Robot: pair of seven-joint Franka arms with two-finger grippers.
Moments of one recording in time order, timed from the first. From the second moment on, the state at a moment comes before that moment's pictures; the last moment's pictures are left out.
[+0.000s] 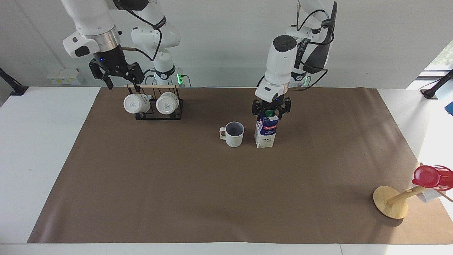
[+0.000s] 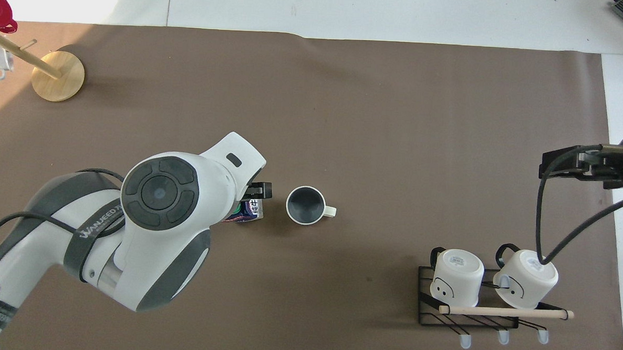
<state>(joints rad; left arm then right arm) -0.56 -0.01 0.00 -1.98 0.06 2.08 -0.61 0.00 -0.05 0.06 -1.57 -0.02 1.54 0.19</state>
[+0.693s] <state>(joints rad) -0.34 -0.06 0.03 -1.69 0.04 1.67 -0.29 0.00 -0.05 0.06 -1.57 -0.02 1.54 0.19</state>
